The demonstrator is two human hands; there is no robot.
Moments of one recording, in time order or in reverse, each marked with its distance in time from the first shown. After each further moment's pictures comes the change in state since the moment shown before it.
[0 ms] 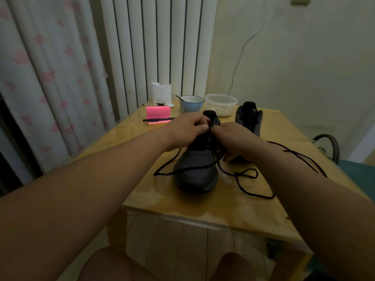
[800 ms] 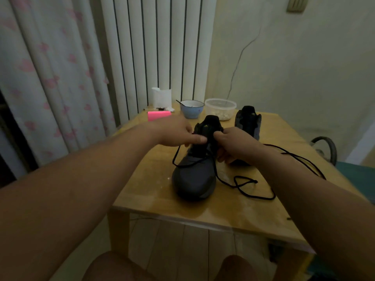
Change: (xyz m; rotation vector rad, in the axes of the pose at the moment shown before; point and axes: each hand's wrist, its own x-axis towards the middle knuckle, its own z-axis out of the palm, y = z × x) left_hand -0.014 0.006 -0.040 0.471 -0.158 -0.149; right_hand -0.002 0.002 0.005 0.110 0.049 0.093
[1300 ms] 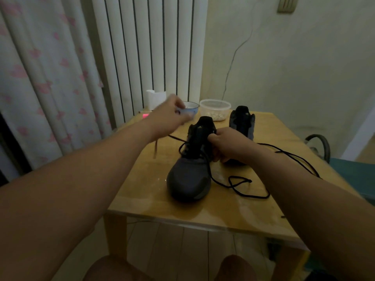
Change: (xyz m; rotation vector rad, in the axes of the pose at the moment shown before) left_hand 0.015 -0.003 -0.008 -0.522 0.315 0.001; right_hand 0.004 0.006 -0.004 -0.033 -0.018 -0.056
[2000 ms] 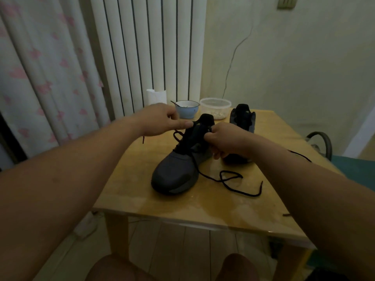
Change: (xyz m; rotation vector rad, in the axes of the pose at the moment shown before) left_hand -0.003 -0.009 -0.023 0.464 -0.153 0.074; right_hand 0.005 -0.011 -0.007 -0.138 -0.086 -0.060
